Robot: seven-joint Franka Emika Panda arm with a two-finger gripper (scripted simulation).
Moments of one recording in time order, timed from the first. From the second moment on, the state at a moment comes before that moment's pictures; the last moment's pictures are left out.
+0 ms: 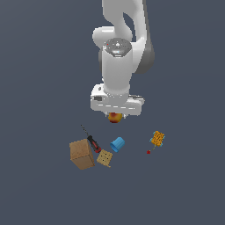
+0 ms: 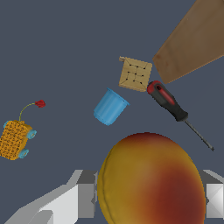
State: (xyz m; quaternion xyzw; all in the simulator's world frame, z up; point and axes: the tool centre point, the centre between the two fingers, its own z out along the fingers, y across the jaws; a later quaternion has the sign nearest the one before) arm -0.001 0.013 0.202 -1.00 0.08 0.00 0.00
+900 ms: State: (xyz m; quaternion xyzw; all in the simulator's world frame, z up) arm -0.093 -0.055 0.324 -1.00 0.08 0.00 0.00
